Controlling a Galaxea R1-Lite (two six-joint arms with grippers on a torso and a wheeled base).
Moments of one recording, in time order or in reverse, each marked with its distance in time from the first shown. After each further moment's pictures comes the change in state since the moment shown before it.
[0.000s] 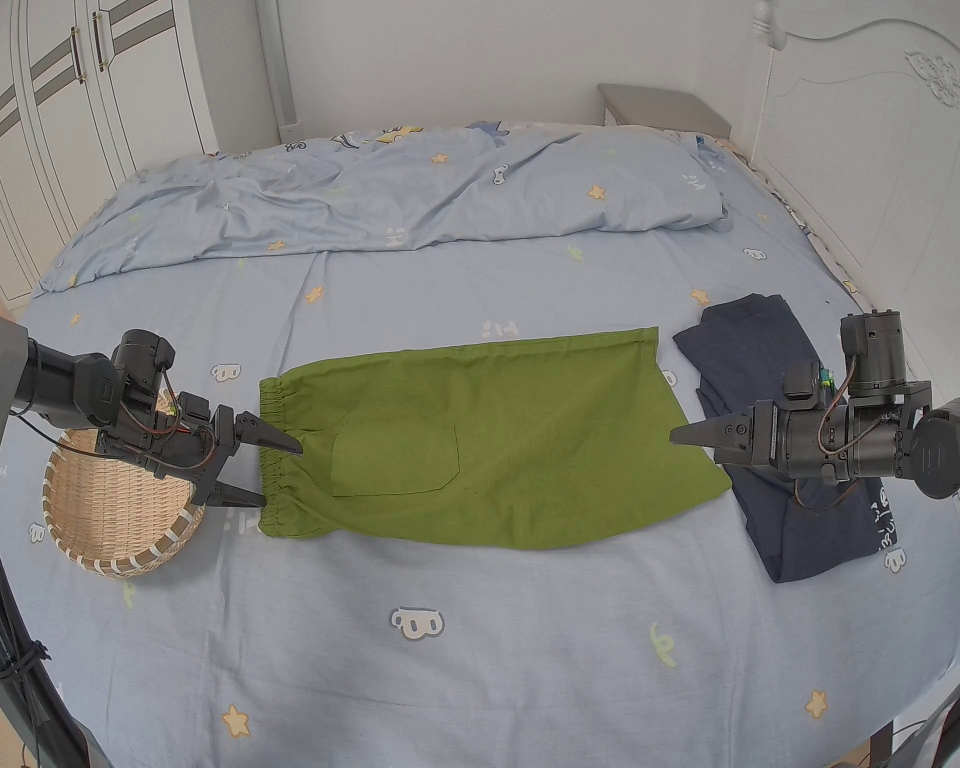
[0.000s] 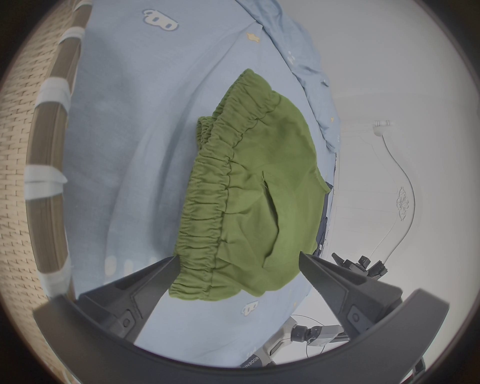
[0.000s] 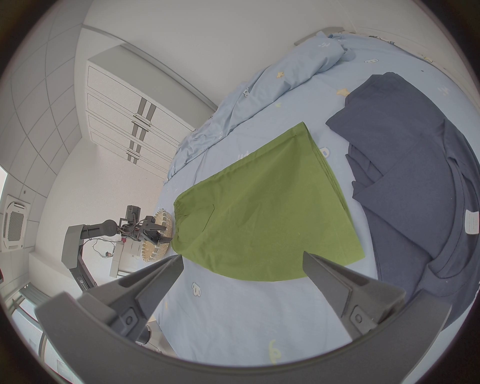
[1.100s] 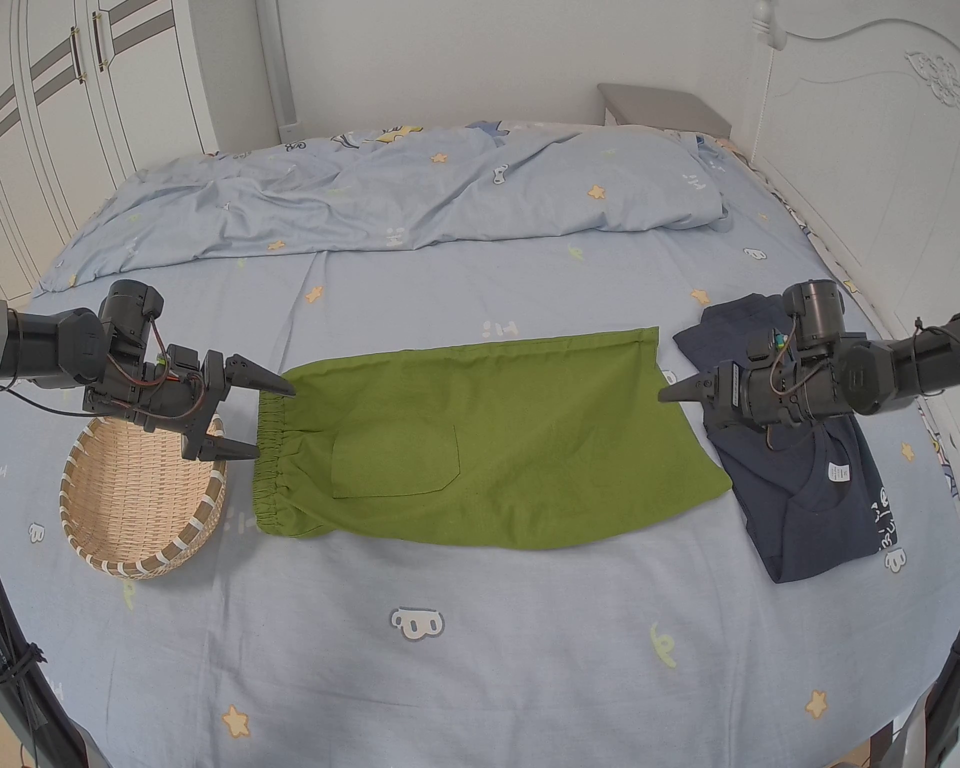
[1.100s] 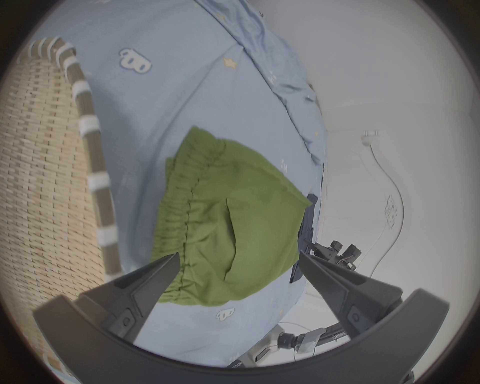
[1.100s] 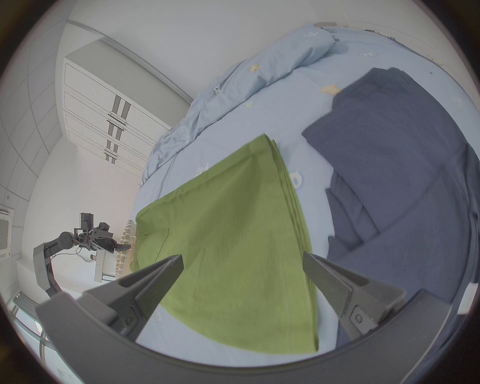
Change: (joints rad) left arm -0.003 -0.029 -0.166 0.070 -0.014 -0.101; right arm -0.108 0.346 -0.475 0.233 -0.001 -0.099
